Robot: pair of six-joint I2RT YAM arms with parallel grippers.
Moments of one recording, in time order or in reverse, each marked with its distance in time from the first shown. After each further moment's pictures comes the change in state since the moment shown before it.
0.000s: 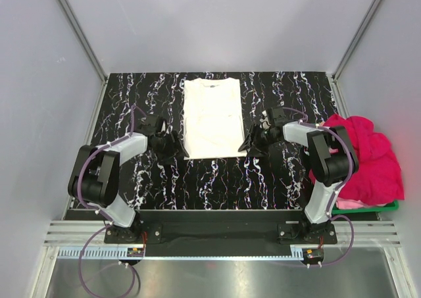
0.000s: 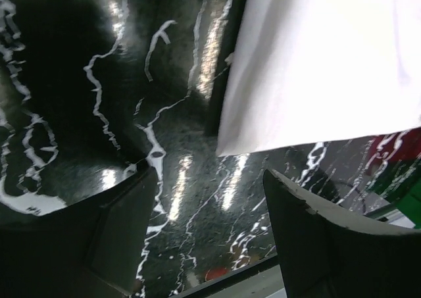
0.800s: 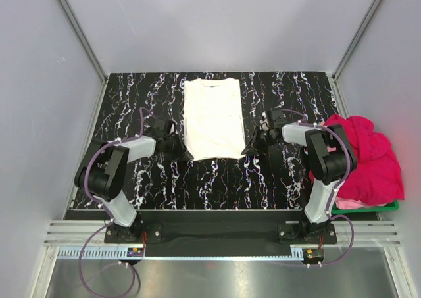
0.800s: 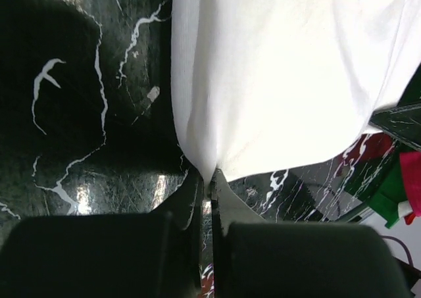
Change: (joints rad) left arm -0.080 0.080 -0.042 0.252 0.057 -0.125; right arm 0.005 0.032 -0.017 0.052 0.005 0.011
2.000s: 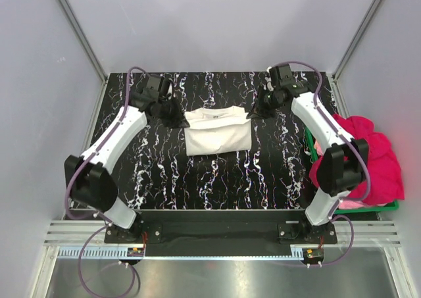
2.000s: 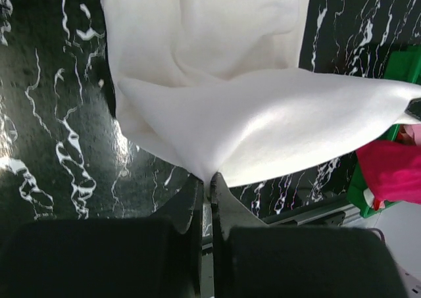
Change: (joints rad) left arm -0.051 -0.166 0.587 -0.663 -0.180 0.094; right arm 0.040 -0.199 0.519 -0.548 0.237 -0.096
